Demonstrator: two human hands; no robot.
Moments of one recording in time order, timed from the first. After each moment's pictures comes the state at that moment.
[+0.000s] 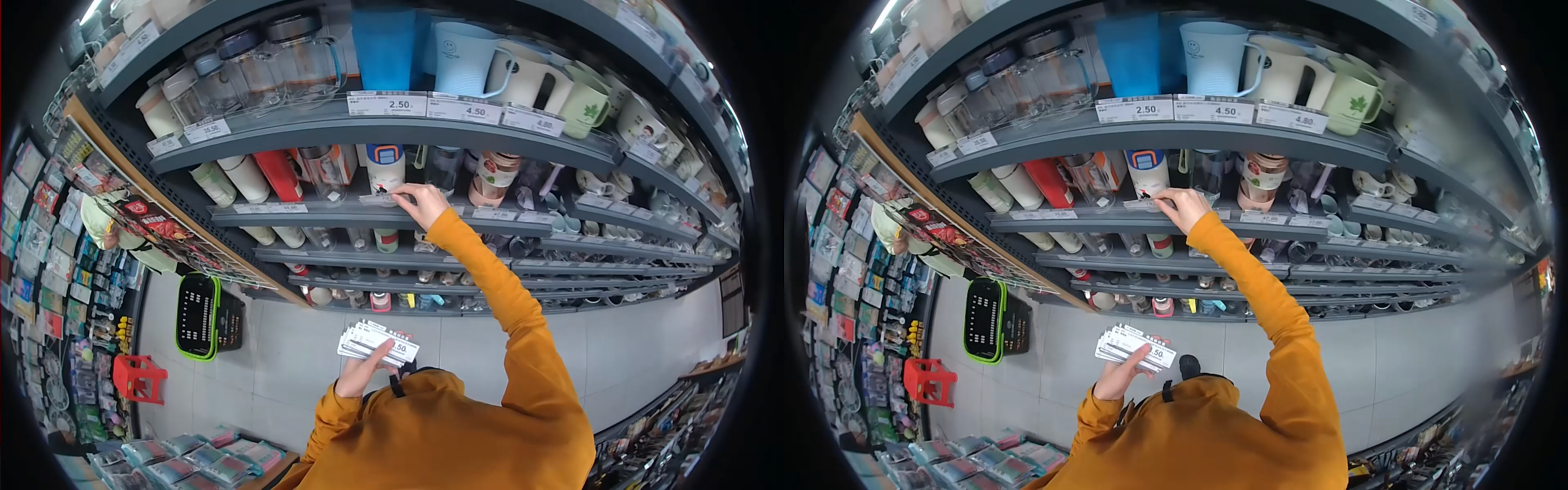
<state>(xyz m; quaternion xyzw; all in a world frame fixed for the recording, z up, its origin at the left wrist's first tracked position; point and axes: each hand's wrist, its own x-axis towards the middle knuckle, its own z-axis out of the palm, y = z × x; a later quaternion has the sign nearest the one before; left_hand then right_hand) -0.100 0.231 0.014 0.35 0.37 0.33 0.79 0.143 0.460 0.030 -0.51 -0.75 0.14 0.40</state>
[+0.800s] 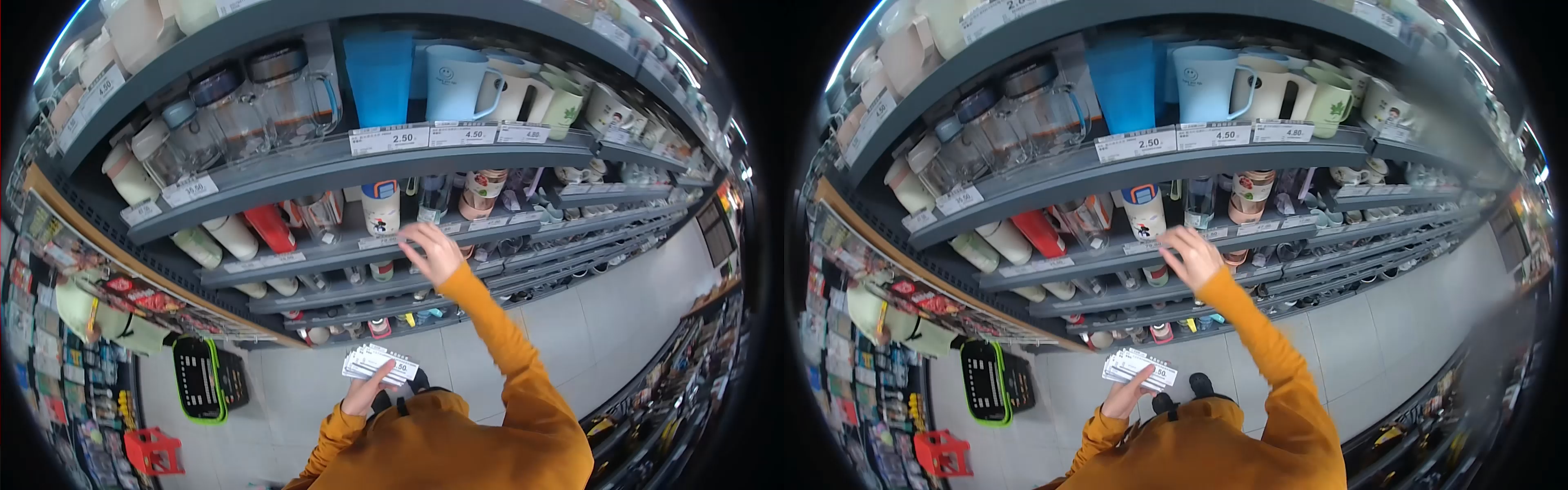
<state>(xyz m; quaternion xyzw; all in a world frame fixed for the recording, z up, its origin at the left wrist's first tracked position) -0.160 0.291 -0.025 0.34 0.37 0.26 0.82 0.096 0.392 0.067 -0.55 -0.71 -0.04 0.43</state>
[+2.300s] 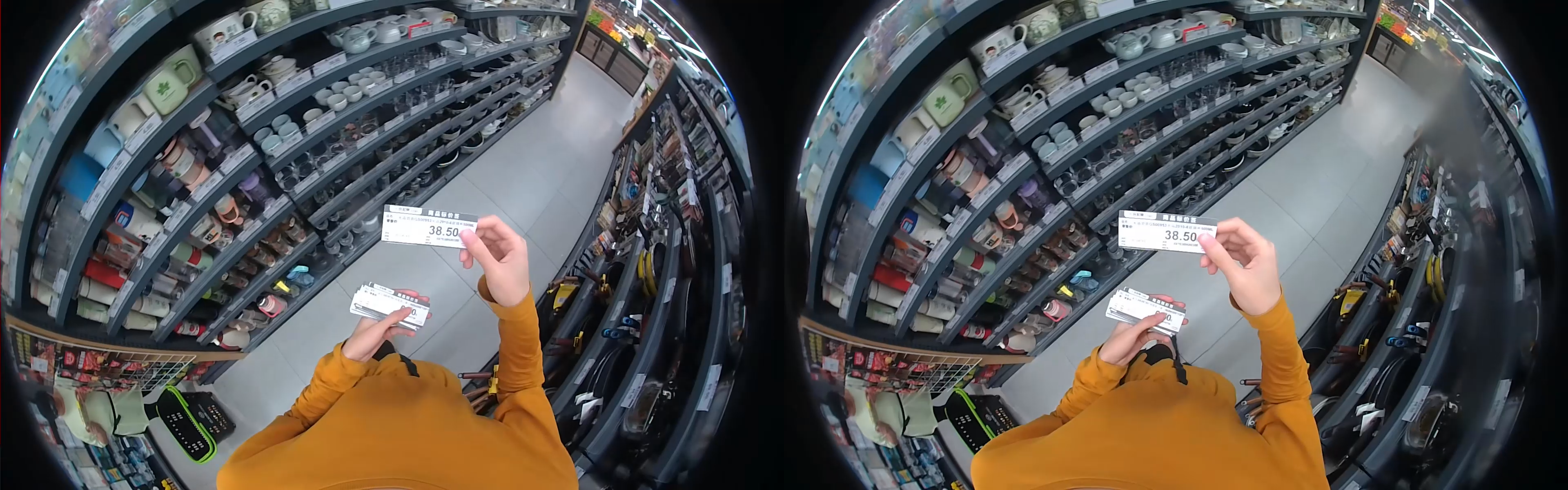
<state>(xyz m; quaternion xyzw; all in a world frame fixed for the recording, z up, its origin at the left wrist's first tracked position) 0.166 -0.068 0.020 0.46 0.12 -0.07 0.88 0.323 -0.223 0.122 -0.60 -0.28 0.17 0.73</state>
